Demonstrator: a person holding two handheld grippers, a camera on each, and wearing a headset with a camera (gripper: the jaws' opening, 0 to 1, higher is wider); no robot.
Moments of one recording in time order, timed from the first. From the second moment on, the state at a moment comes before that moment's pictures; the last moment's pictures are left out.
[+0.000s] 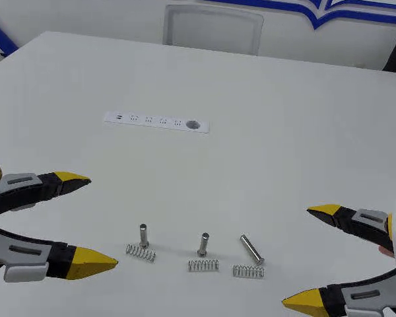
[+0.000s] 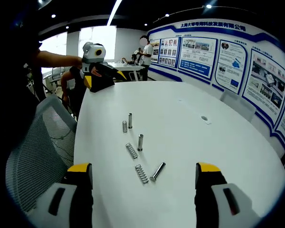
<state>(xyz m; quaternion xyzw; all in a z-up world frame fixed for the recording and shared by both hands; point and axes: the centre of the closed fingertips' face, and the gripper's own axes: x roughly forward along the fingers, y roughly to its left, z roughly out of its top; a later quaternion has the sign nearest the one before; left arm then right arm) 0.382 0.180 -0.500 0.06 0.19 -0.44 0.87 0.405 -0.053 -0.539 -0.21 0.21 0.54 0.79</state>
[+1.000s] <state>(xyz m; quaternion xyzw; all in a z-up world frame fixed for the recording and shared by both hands) 0.392 0.181 -0.531 0.05 0.21 -0.44 0.87 0.429 -0.034 -0.566 -0.19 0.24 0.54 0.78</state>
